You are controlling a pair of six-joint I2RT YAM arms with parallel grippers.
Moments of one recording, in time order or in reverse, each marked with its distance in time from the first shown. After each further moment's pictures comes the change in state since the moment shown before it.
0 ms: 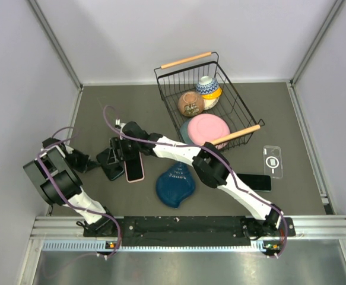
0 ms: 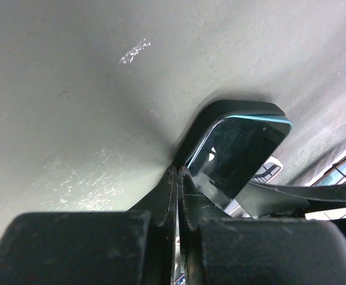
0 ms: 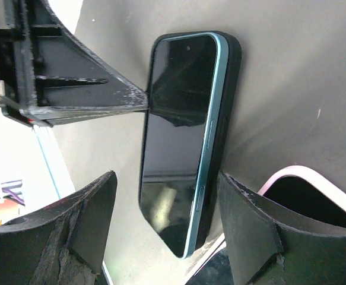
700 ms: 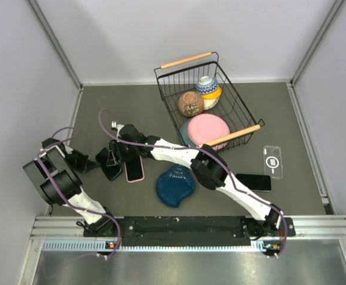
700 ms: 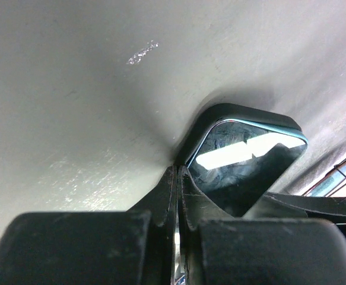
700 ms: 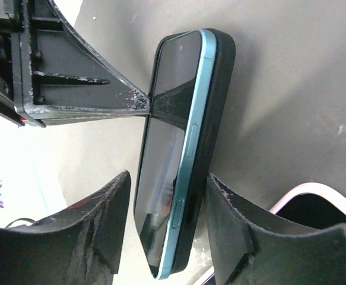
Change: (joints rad) left arm 0.001 0.004 0.005 -0.009 -0.006 0.003; right arm 0.027 0.032 0.042 -0.005 0.053 -0.068
